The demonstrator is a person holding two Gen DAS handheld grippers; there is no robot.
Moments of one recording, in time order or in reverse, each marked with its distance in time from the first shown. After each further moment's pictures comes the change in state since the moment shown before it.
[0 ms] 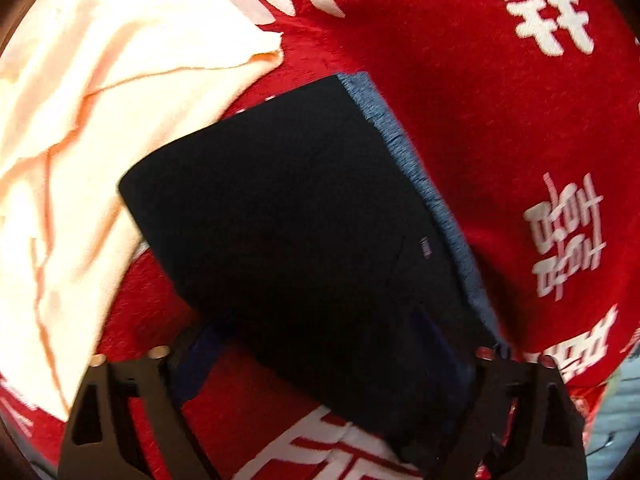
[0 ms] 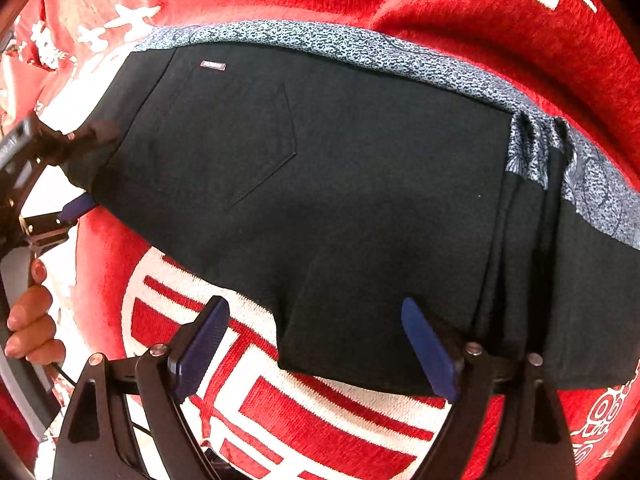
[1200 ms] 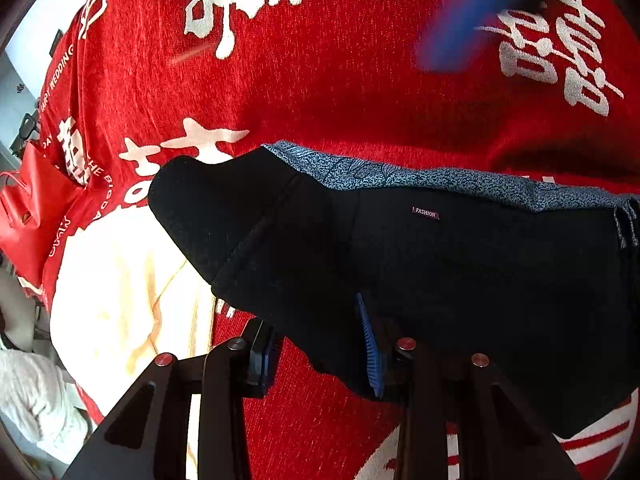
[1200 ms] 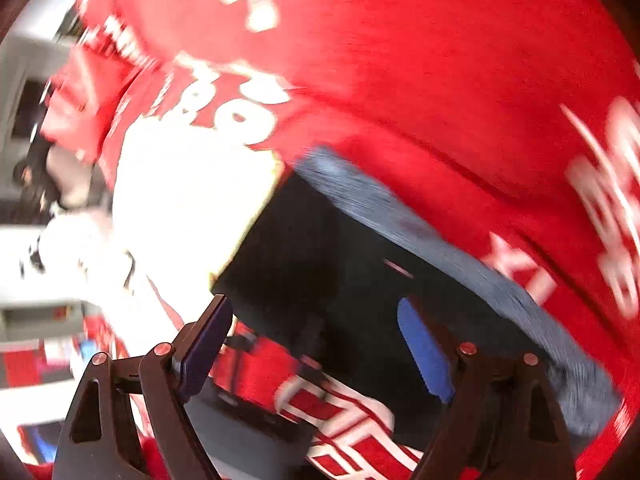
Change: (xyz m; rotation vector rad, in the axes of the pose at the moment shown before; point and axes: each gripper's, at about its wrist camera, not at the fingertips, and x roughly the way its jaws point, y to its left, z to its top) left arm 0.000 -0.117 -0.096 0.765 -0.286 0.603; right arm -0.089 0.105 0.183 -0.231 0.107 0.283
